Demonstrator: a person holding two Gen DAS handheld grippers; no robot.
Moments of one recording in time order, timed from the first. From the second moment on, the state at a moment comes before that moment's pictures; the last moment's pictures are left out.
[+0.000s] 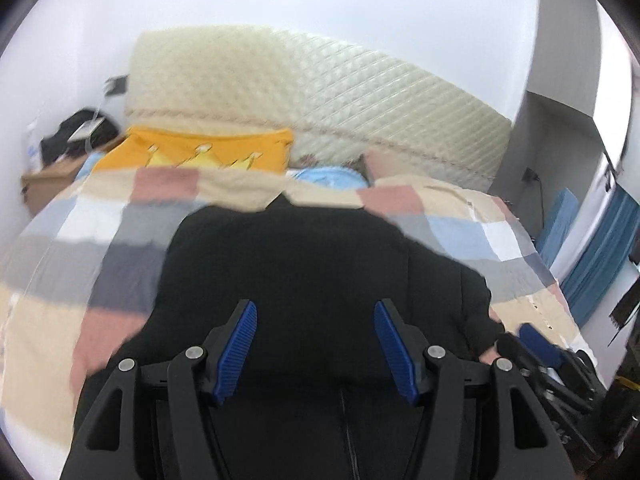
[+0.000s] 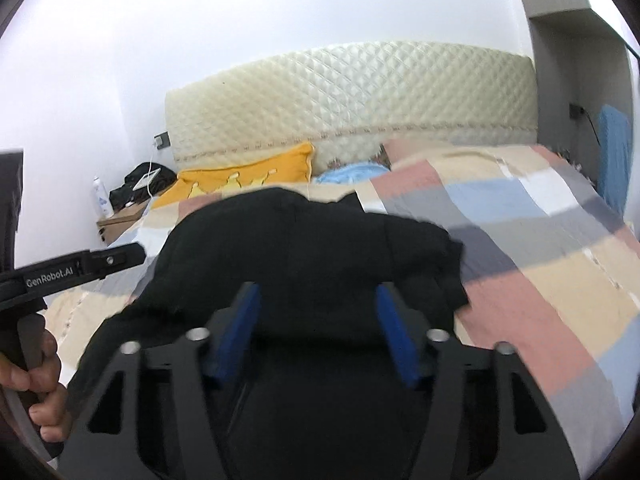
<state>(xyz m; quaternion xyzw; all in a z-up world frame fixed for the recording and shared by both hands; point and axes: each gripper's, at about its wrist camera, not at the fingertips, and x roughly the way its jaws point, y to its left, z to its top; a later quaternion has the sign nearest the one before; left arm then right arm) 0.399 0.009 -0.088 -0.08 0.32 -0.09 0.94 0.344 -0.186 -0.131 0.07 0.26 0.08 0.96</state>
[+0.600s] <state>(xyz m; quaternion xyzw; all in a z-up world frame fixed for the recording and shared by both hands) 0.538 -0.020 -0.178 0.01 0.32 -0.07 0.95 0.485 -0.160 -0.206 0.05 0.27 0.03 0.96</state>
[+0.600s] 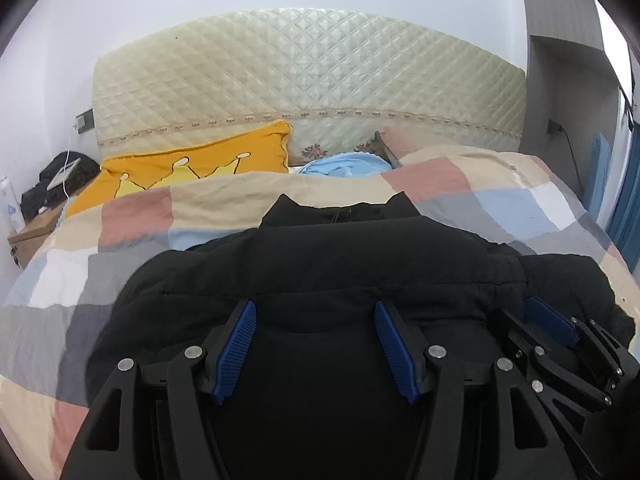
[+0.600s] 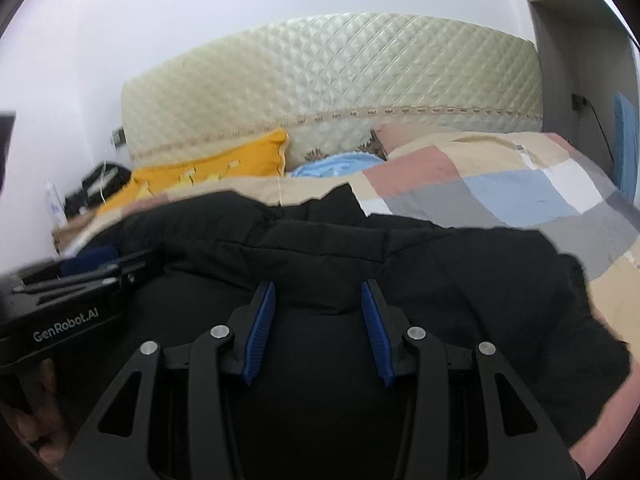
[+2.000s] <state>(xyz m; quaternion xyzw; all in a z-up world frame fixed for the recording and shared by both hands) 0.439 0.108 -0.110 -0.03 0.34 -0.01 0.94 0.404 -0.262 -0.183 0.04 0.30 -0.06 0.95</state>
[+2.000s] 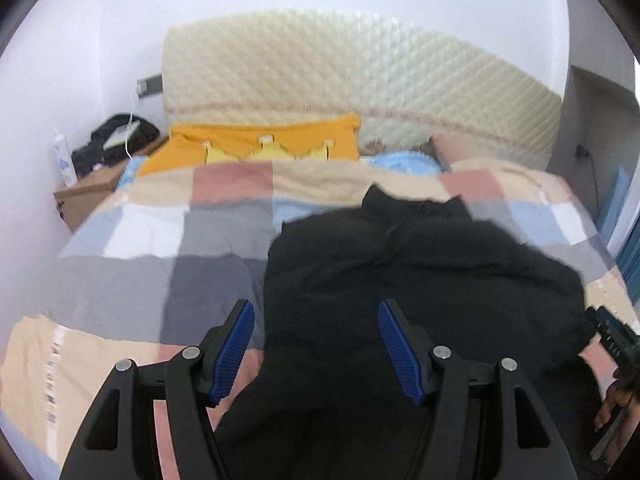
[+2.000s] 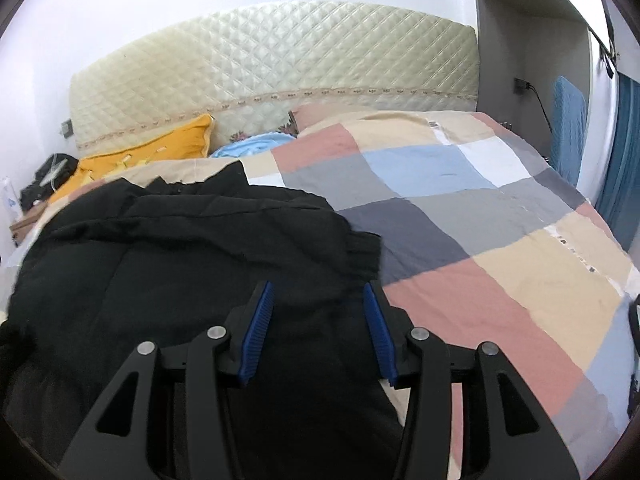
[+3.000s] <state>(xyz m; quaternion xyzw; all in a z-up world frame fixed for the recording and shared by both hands) 0.149 0.016 0.023 -0.02 0.26 -0.13 0.96 0.143 -0.221 -0.009 0.11 0.21 0.07 0.97</state>
